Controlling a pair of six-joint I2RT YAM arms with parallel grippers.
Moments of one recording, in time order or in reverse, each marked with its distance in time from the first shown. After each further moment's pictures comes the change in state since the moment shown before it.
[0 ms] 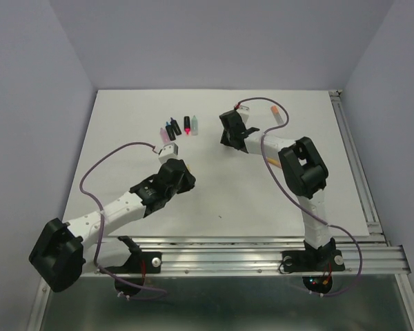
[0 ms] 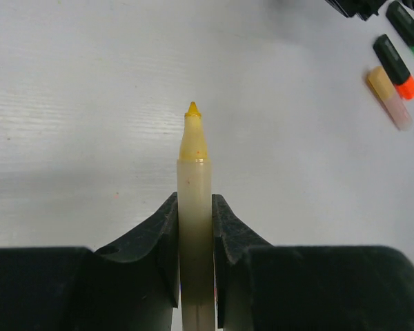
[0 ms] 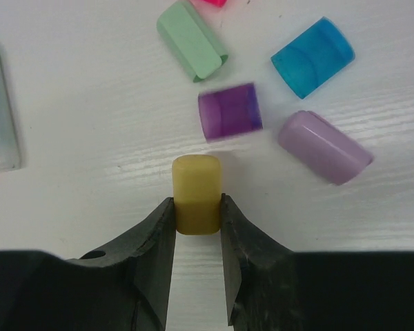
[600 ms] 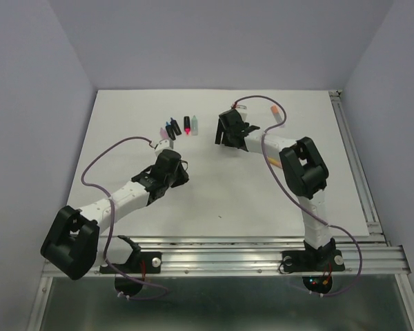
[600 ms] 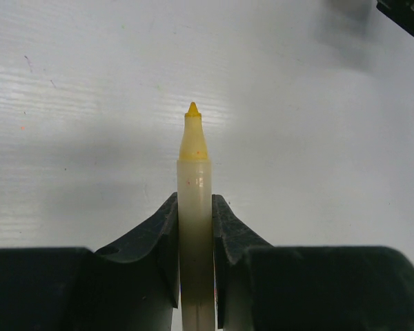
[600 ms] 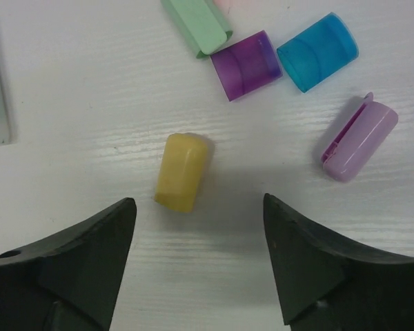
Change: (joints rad) left arm 0.176 0.121 0.016 0.016 0.074 0.080; right arm 0.000 0.021 0.040 -0.060 -0.043 -0.087
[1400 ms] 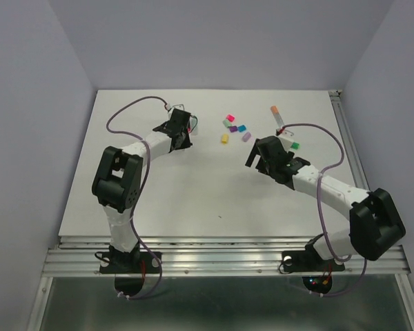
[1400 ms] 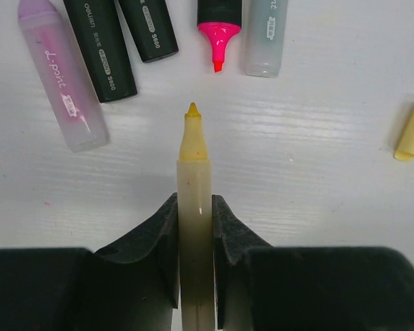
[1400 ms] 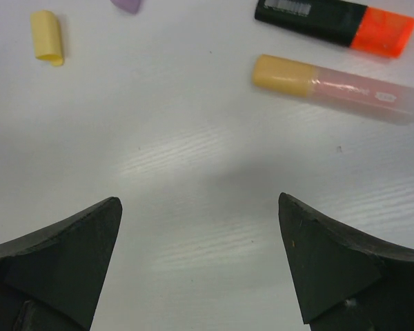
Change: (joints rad) left arm 0.177 0.646 0.640 -0.108 -0.006 0.272; right arm 0.000 -0.751 -0.666 -0.063 0.101 0.194
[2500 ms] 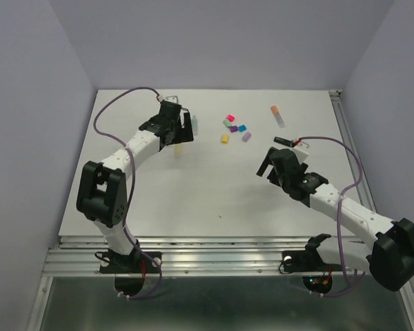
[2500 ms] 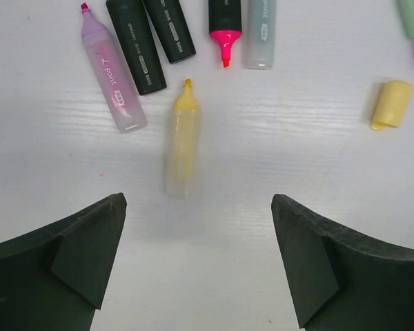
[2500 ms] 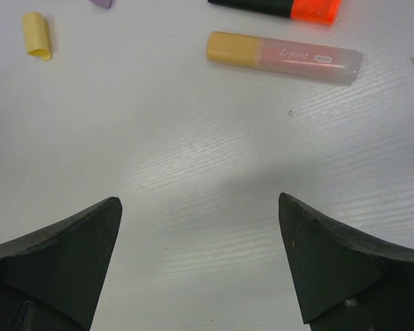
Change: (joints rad) left arm 0.029 -0.087 0.053 -0.153 0.020 0.110; right arm 0.000 -0.306 -0.215 -0.082 0.014 0.076
